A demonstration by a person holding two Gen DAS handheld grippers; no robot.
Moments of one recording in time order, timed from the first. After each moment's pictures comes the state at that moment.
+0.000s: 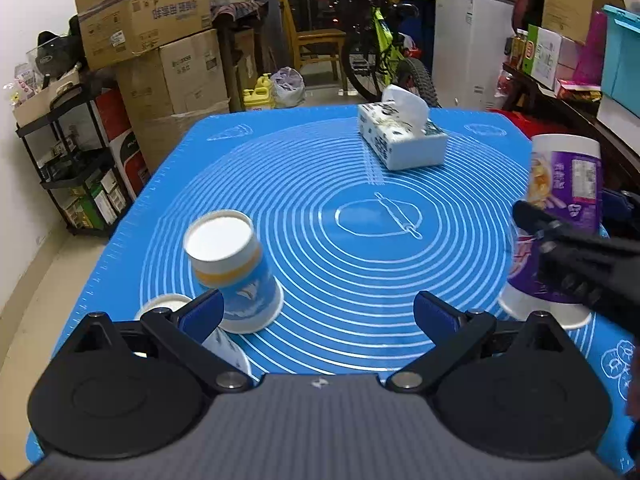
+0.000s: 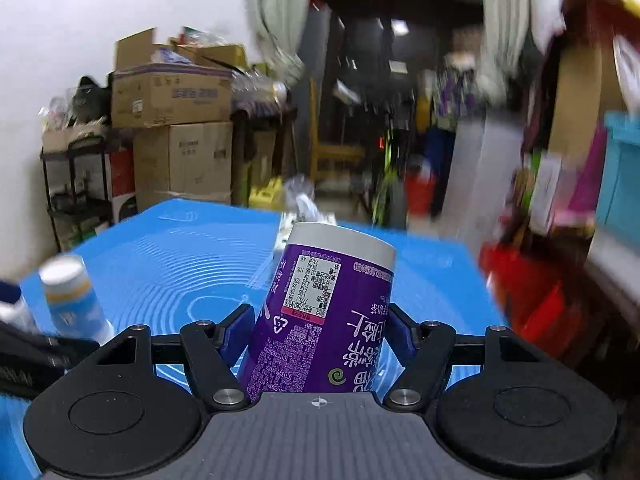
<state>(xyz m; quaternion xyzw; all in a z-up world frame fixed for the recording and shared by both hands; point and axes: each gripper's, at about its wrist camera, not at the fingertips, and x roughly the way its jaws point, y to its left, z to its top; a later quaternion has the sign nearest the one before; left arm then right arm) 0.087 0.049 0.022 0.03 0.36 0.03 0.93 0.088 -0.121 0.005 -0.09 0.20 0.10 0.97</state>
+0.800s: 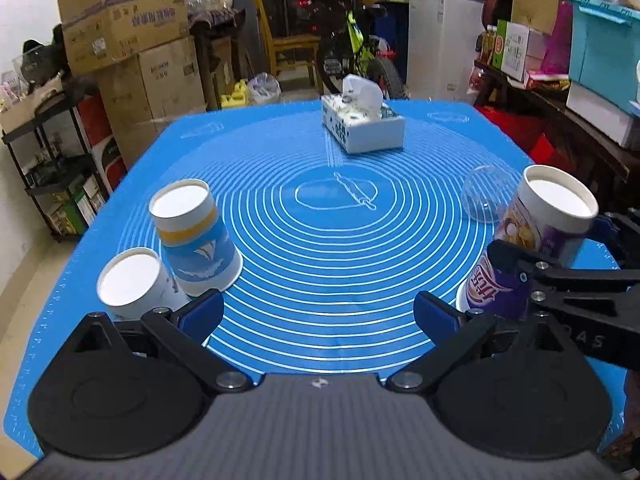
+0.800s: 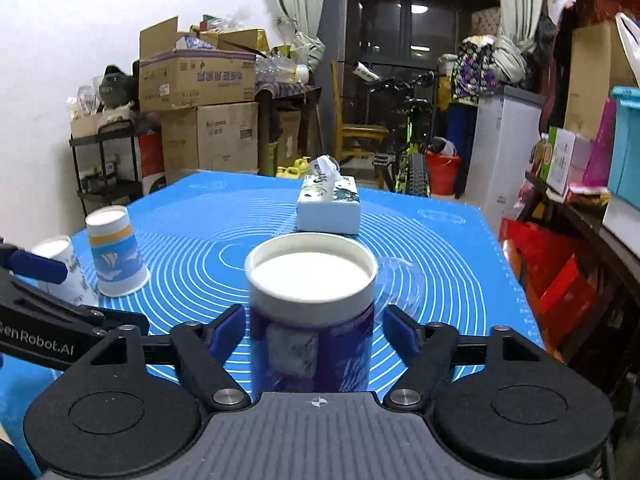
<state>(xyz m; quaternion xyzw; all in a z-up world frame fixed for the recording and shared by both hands) 0.043 0.025 0.010 0.03 0.34 0.00 0.94 0.040 -0.150 -0.006 -0.05 0.24 0.14 0.96</state>
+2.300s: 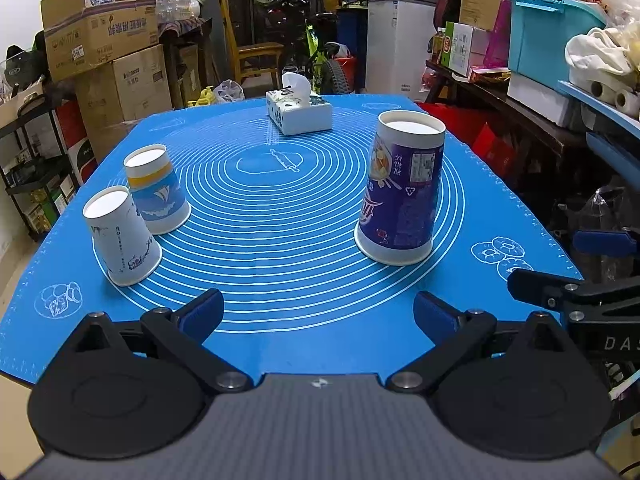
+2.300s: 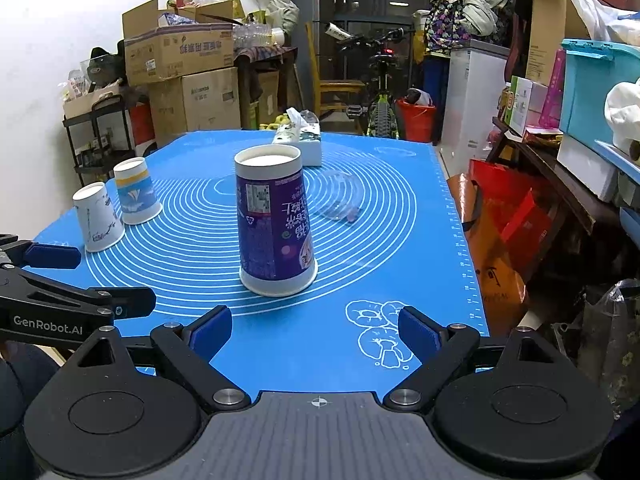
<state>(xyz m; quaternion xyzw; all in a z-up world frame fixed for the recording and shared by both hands) -0.046 -0.020 0.005 0.03 0.34 -0.05 0.94 -0.075 -0.213 0.007 -0.04 0.31 0.12 0.94</state>
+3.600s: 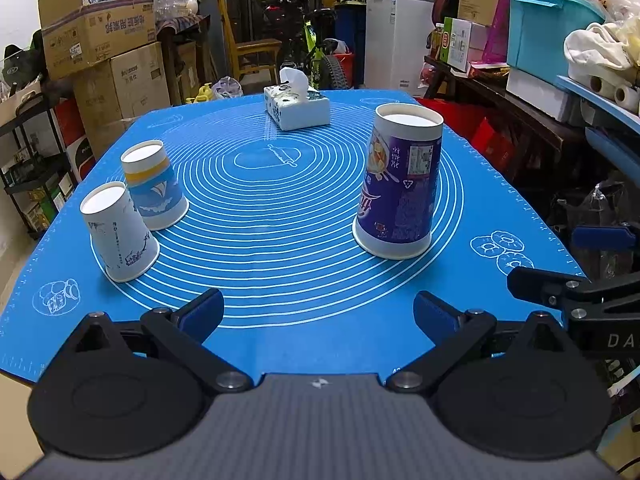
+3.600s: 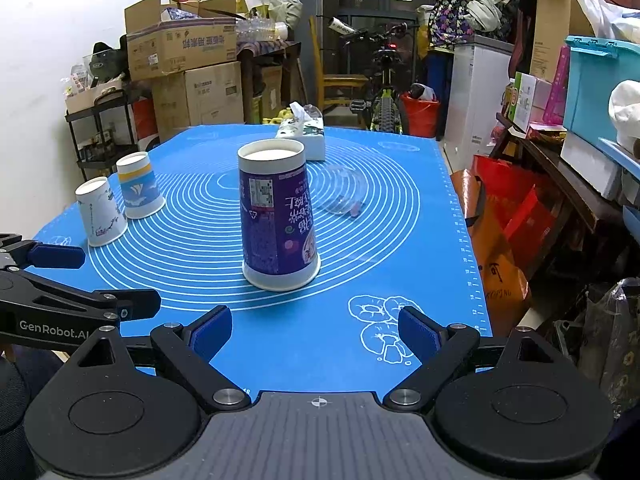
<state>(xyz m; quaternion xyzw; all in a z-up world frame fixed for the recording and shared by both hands) -0.048 -0.023 0.001 0.03 0.34 -0.05 0.94 -0.076 -0.214 0.004 -0.04 0.32 0.12 0.94</state>
